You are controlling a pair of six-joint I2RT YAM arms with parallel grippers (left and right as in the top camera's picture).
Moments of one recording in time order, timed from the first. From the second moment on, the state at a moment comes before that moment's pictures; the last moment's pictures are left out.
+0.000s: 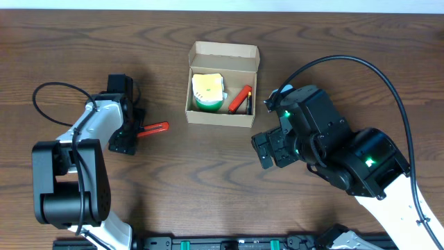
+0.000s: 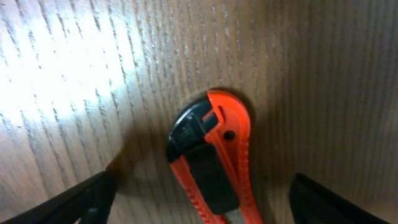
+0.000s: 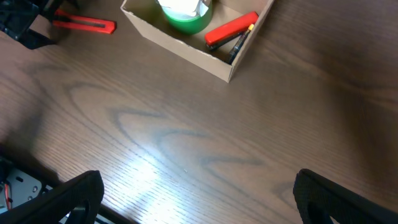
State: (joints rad) left arm 0.03 1.81 1.03 -0.71 -0.08 -1.35; right arm 0.65 1.22 1.46 -1.26 0.04 0.23
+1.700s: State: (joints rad) left arm 0.03 1.82 1.04 -0.65 -0.08 -1.35; right arm 0.65 1.22 1.46 -1.26 0.04 0.23
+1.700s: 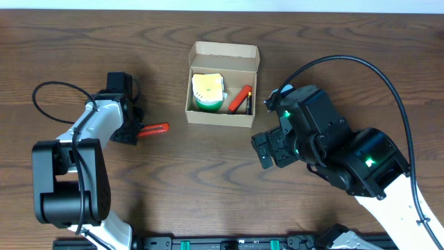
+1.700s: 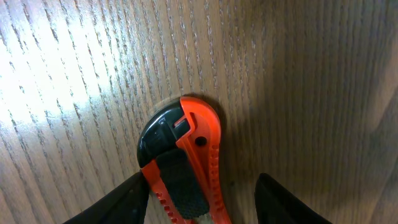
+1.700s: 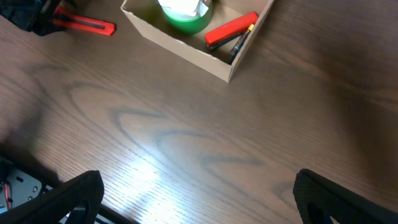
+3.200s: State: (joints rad) left arm -0.16 1.81 1.59 -0.71 0.12 -0.55; right arm 0.65 1.22 1.46 -1.26 0.04 0.23
